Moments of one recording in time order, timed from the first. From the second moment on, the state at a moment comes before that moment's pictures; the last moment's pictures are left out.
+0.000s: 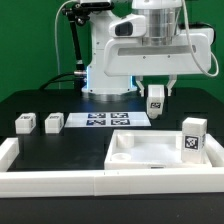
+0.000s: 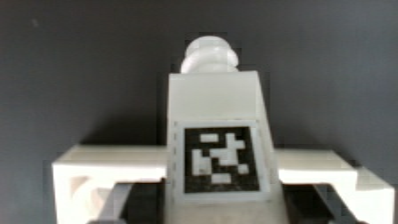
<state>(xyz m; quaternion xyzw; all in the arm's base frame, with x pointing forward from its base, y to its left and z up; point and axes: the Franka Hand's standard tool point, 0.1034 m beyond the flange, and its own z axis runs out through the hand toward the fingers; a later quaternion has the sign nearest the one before) 0.458 0.070 0.093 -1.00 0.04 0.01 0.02</state>
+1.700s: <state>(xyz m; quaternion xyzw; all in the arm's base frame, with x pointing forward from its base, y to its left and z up) 0.534 0.020 0.114 -0.99 0.00 -0.16 -0.01</state>
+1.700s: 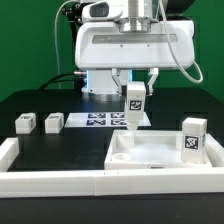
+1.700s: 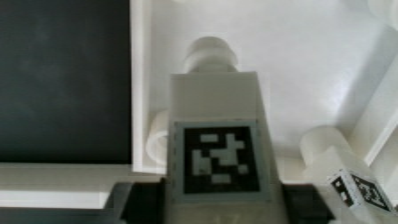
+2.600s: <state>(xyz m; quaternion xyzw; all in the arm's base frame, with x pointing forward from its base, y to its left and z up) 0.577 -0.010 0.112 -0.99 0.04 -0.10 0.01</state>
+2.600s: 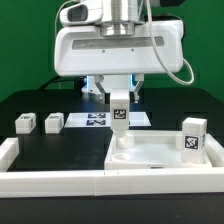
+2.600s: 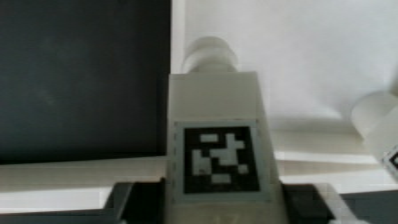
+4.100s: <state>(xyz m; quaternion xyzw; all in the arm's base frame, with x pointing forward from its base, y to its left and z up) 0.598 -0.013 0.107 -0.97 0.03 -0.23 -0.03</state>
